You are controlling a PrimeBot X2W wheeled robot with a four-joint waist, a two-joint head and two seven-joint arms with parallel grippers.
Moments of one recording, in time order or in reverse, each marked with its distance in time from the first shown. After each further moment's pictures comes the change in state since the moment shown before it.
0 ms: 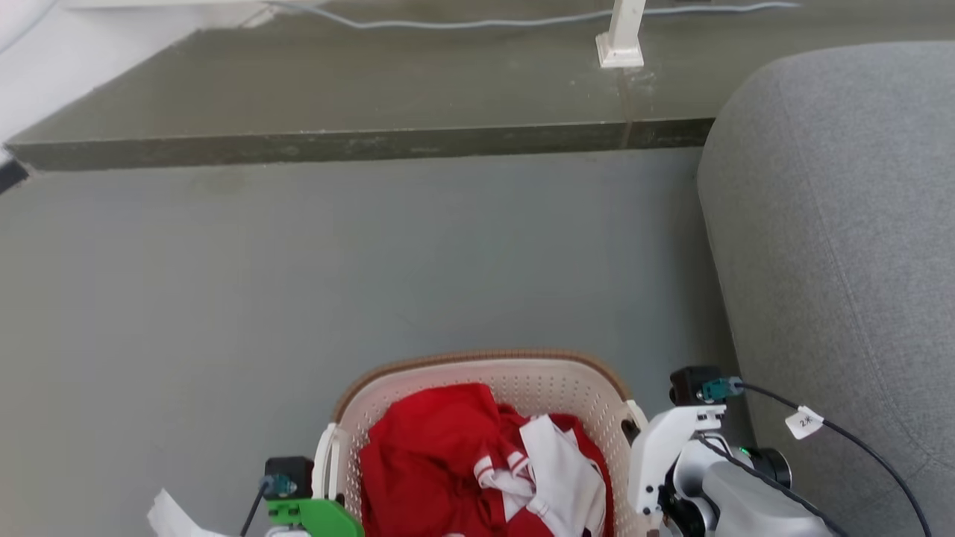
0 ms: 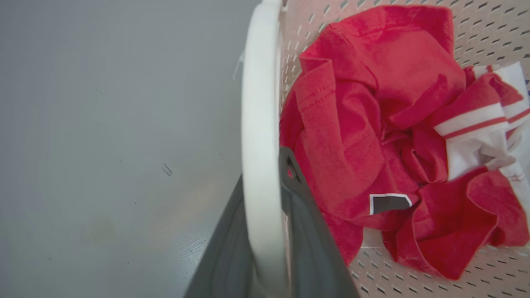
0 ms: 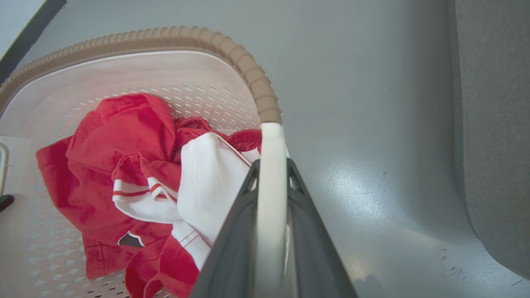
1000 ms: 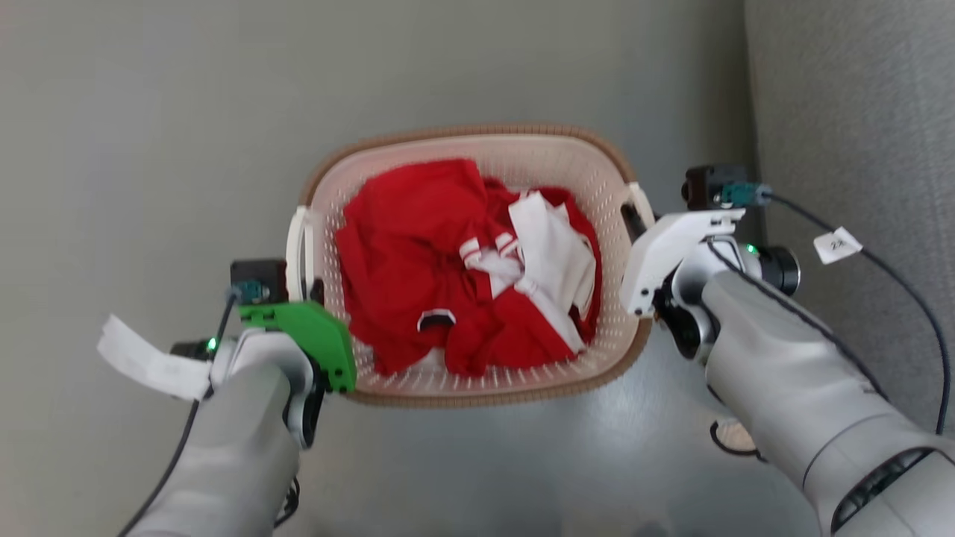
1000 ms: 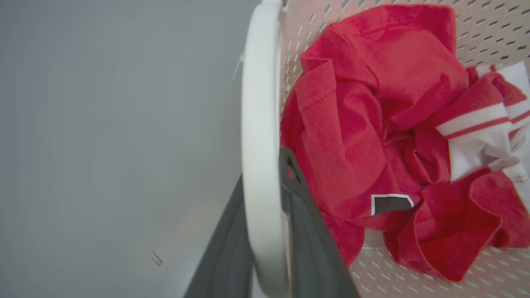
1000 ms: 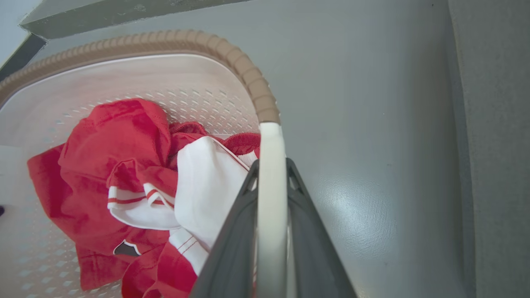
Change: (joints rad) left arm -0.370 0.003 0.033 -0.007 0.006 0.034 -0.030; right arm -0.379 -0.013 -0.021 0.013 0.001 -0.028 -0.058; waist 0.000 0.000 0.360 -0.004
